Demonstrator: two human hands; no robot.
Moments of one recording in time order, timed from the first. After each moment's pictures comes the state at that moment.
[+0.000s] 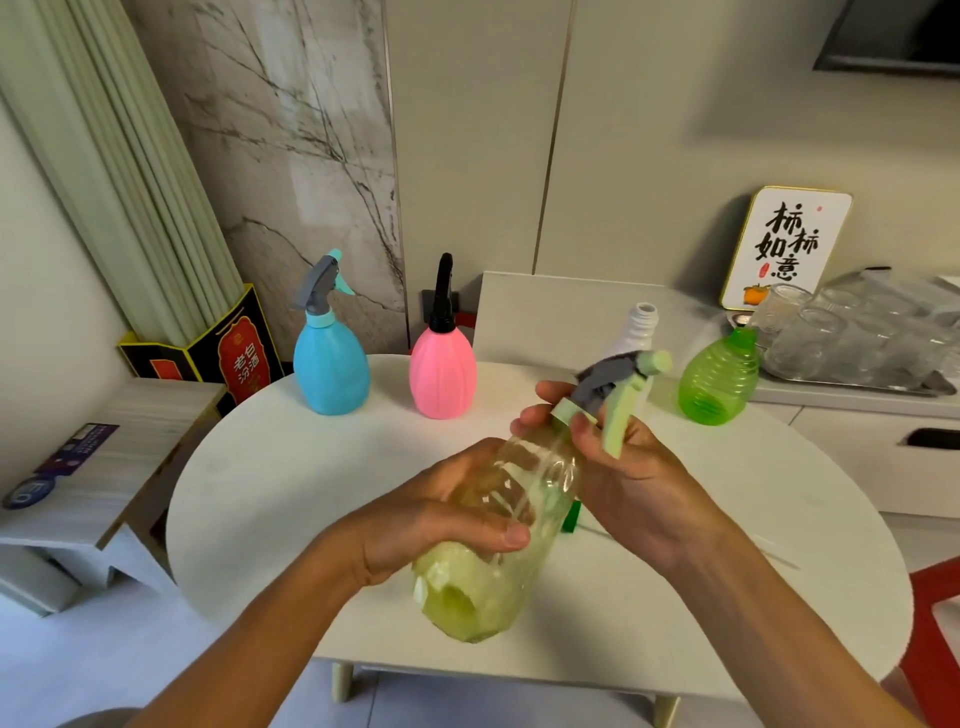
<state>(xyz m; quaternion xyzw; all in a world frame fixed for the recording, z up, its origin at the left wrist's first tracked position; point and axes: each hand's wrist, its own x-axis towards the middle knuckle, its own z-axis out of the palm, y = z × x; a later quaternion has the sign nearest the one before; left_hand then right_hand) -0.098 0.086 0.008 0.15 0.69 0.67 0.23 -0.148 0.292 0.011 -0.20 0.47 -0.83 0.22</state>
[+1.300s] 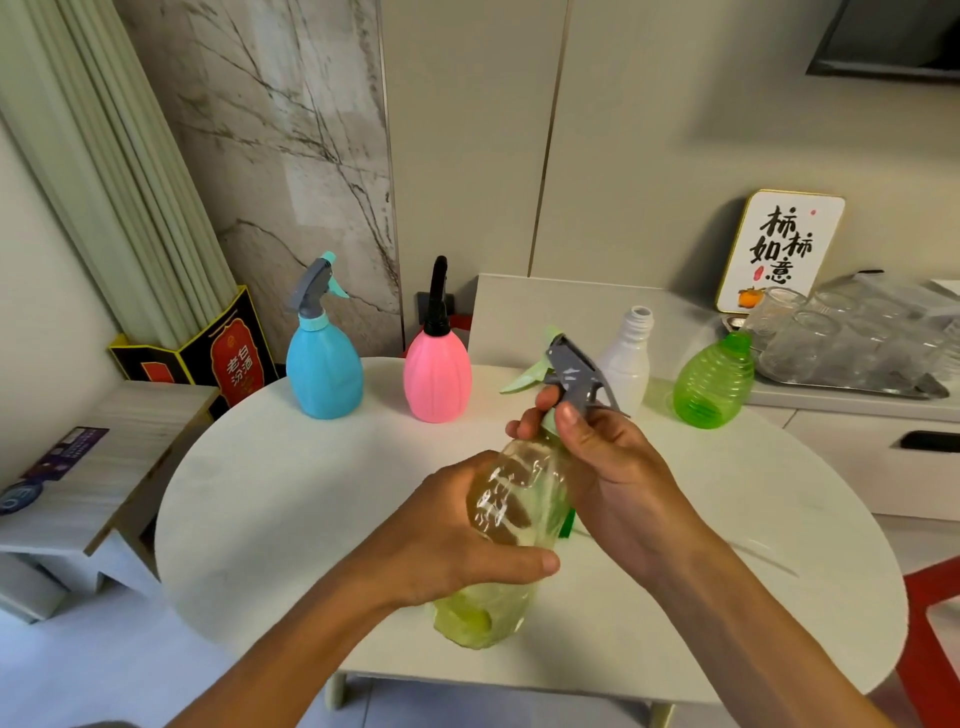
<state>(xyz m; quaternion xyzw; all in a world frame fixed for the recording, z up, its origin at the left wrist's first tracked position) -0.091 0.107 0.008 0.10 0.79 0.59 0.10 -0.142 0.280 0.018 -0.16 0.49 -0.84 0.18</state>
